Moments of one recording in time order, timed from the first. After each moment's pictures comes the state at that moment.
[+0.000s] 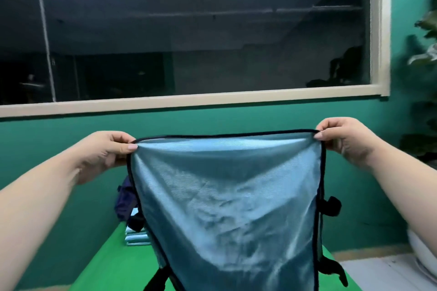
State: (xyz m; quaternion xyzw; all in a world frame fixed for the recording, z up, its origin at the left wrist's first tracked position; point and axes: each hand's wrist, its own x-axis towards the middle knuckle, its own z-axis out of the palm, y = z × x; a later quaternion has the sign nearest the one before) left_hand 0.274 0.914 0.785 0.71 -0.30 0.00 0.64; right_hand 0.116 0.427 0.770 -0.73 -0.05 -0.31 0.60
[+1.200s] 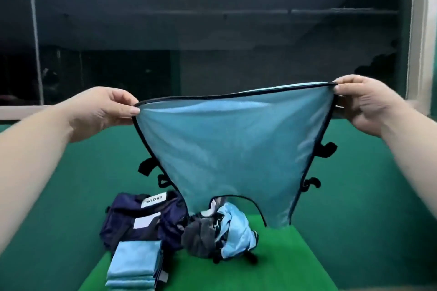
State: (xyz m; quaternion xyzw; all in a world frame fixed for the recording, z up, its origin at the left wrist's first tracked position) left_hand 0.392 0.870 0.925 0.73 -0.34 0.06 0.59; right_hand 0.263 0.392 0.923 -0.65 -0.11 -0.37 0.65
